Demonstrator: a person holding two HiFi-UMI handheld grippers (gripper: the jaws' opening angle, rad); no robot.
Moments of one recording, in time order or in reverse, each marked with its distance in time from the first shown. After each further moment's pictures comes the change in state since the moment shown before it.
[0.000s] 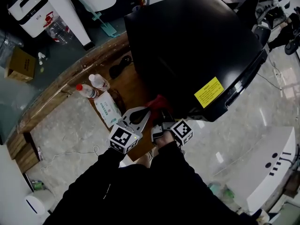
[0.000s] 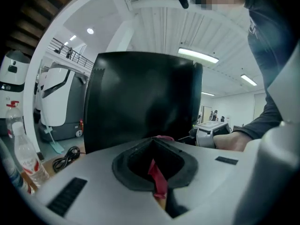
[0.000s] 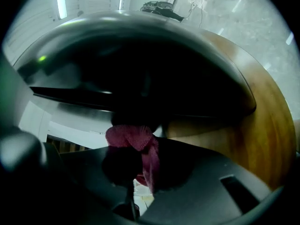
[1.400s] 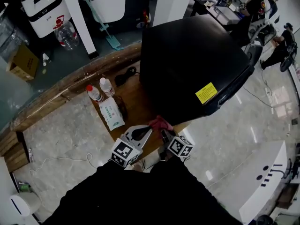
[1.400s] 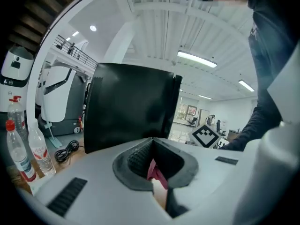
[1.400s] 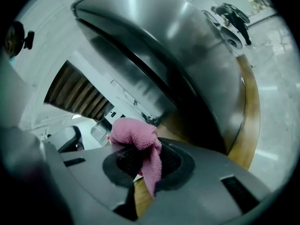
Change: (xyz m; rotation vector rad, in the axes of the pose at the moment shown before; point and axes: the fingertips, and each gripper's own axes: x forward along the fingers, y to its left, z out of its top) left arm -0.073 -0.058 0.003 -0.055 0.008 -0.031; right arm -0.072 -0.010 -0.043 -0.701 0.275 -0.030
